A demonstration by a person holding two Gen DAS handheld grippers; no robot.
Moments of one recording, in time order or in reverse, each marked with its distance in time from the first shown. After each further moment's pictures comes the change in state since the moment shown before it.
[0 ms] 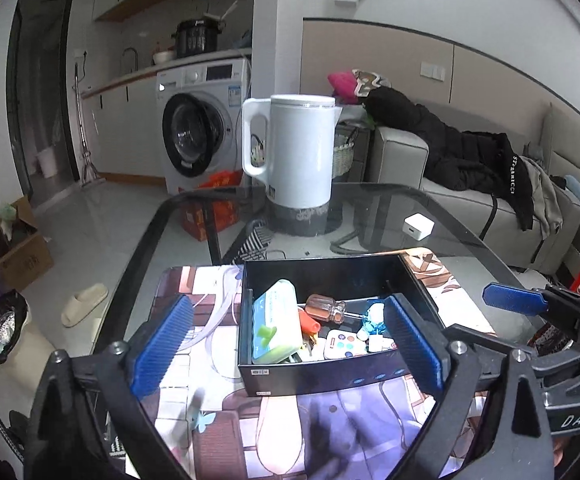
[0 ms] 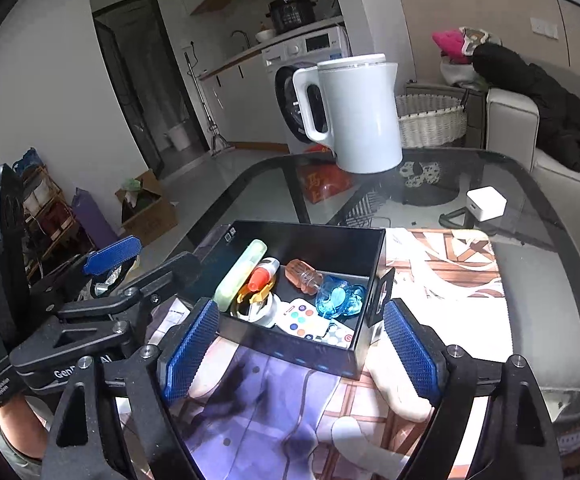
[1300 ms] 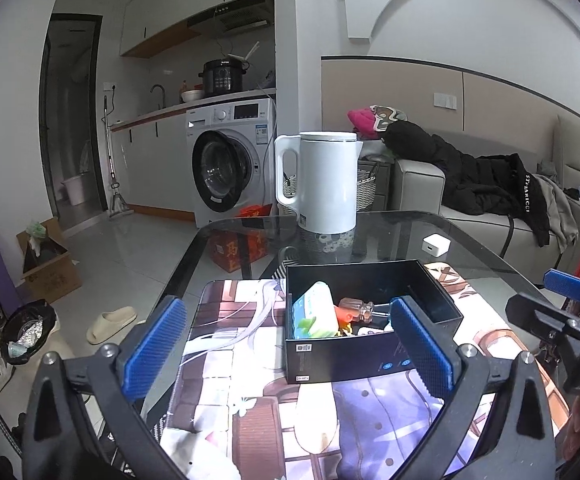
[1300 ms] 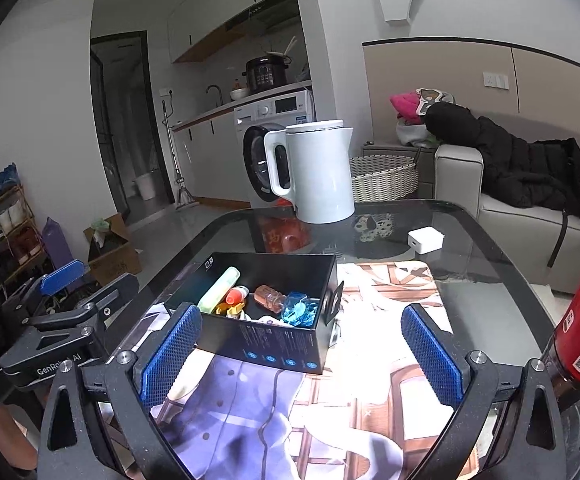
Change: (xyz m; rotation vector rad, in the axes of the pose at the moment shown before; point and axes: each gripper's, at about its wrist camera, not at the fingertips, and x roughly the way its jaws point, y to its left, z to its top) left arm -0.043 0.011 -0.031 0.012 -0.150 0.103; right arm -0.059 0.011 -0.040 -0.015 -0.235 -0.163
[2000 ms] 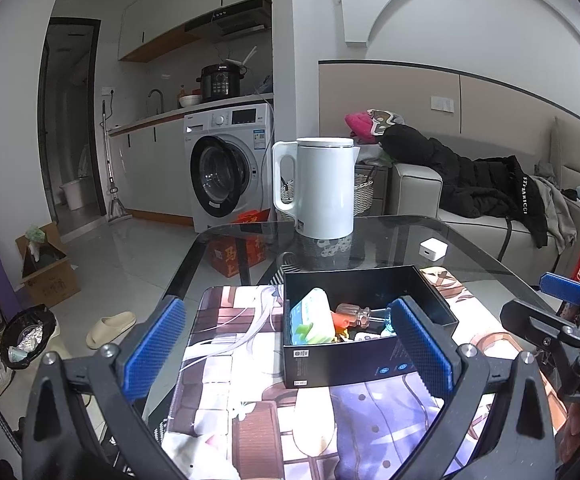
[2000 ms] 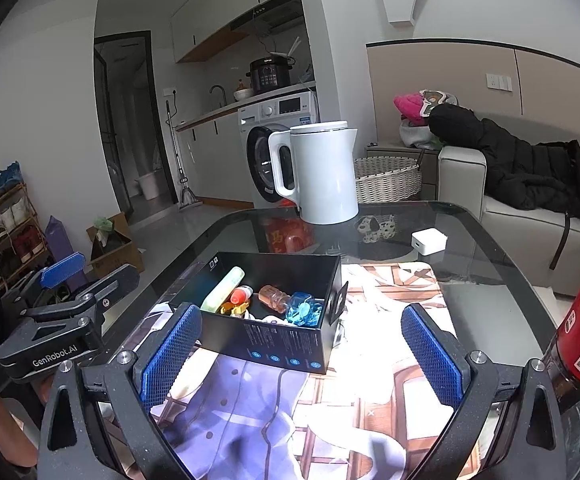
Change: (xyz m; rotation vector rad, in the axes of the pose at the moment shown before) left arm -0.005 -0.002 0.002 0.004 -0.015 -0.009; right arm -0.001 0.003 -0.002 -0.010 -0.006 0.010
